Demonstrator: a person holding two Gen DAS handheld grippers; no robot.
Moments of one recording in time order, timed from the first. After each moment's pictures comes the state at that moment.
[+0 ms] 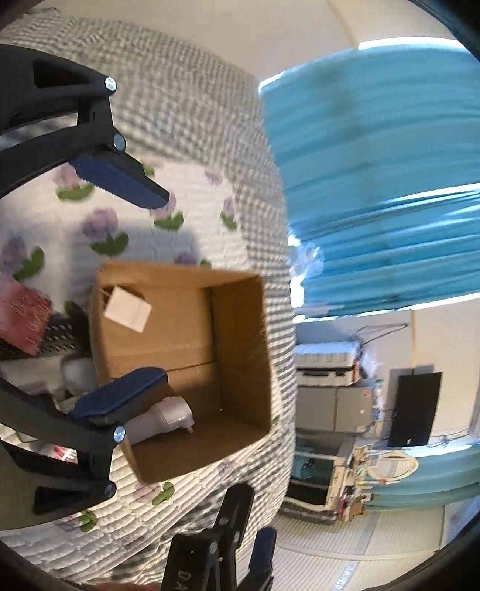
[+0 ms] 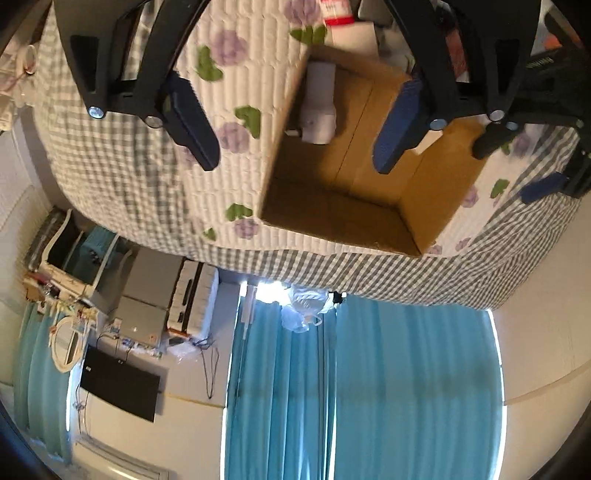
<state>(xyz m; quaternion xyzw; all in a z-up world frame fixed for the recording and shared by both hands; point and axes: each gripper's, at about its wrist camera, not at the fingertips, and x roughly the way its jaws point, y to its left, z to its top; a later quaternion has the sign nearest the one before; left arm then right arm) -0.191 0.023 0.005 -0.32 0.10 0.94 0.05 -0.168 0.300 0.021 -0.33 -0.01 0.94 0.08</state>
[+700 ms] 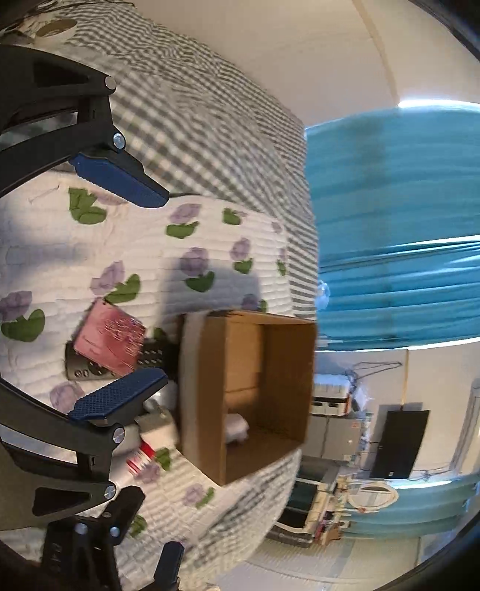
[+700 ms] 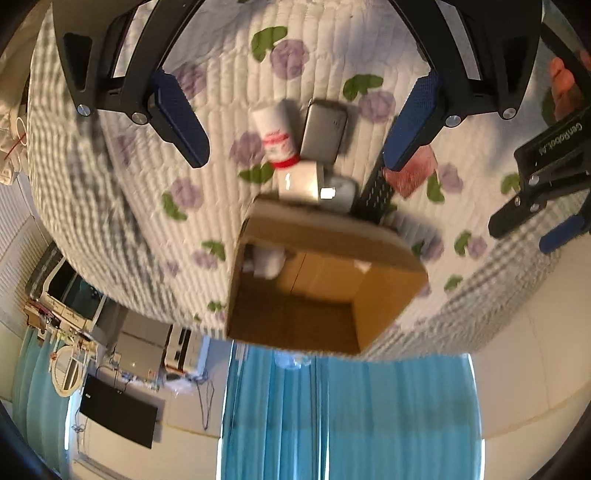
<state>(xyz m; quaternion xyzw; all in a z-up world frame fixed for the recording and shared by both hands) -0.101 -0.025 -0.049 -0.33 0.06 0.94 0.00 -0.065 0.227 -0.069 -0.42 0.01 0.91 0.08</state>
